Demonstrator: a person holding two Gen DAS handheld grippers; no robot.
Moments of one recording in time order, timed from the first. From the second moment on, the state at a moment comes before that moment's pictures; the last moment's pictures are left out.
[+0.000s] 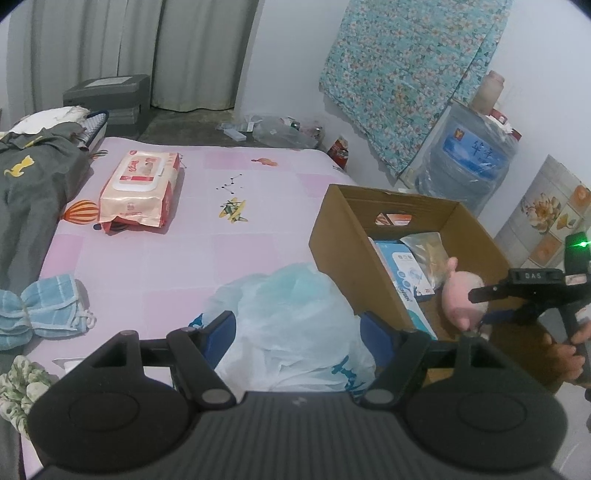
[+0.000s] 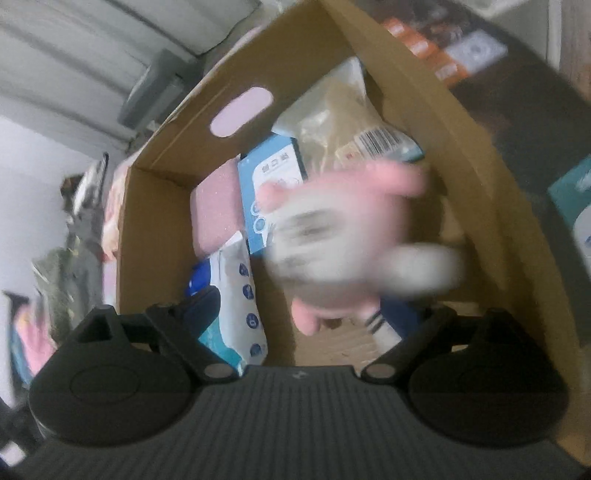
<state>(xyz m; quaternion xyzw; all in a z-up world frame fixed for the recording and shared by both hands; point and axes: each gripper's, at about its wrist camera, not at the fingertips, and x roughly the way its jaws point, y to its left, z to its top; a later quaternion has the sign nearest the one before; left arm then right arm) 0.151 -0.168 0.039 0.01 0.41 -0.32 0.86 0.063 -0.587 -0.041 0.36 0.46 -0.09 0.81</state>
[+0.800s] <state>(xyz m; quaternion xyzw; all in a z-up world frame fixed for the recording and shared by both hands) 0.148 -0.163 0.043 0.01 0.40 -0.31 0.86 0.129 -0.528 -0.044 -0.01 0.51 -0.18 0.84</state>
